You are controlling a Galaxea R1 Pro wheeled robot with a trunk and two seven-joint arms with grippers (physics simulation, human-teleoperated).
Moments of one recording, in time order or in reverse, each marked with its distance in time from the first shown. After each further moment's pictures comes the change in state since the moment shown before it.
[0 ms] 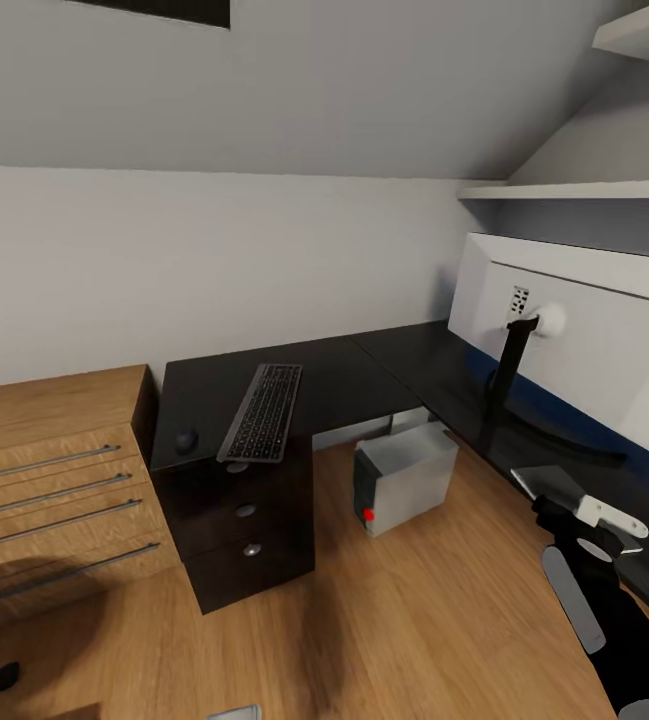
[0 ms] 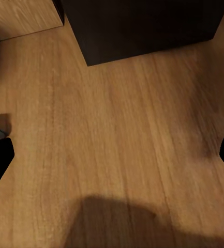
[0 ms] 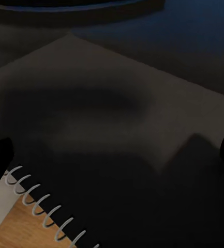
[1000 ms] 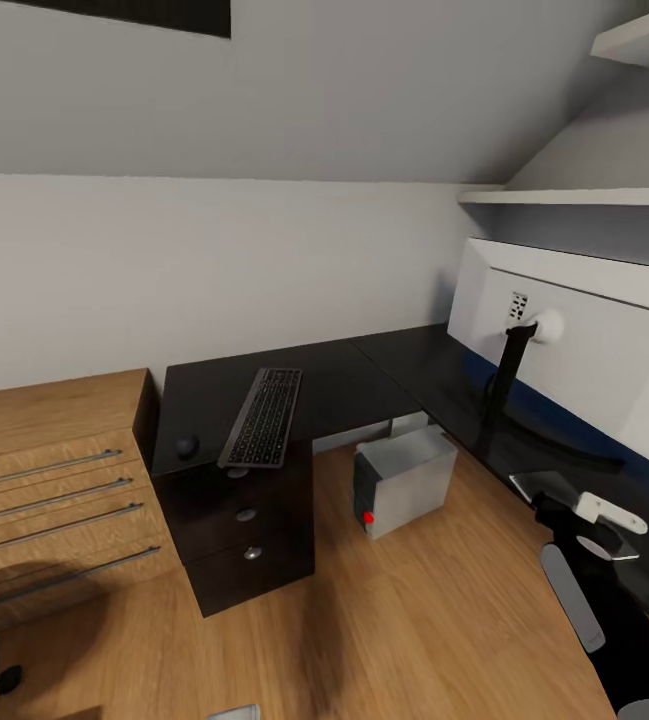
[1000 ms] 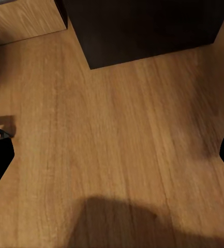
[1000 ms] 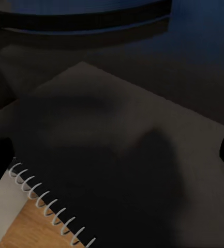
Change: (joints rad) left arm 0.000 0.001 0.004 0.000 0.000 0.000 0.001; right arm 0.000 0.002 0.004 -0.022 0.001 -0.002 0.000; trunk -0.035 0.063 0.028
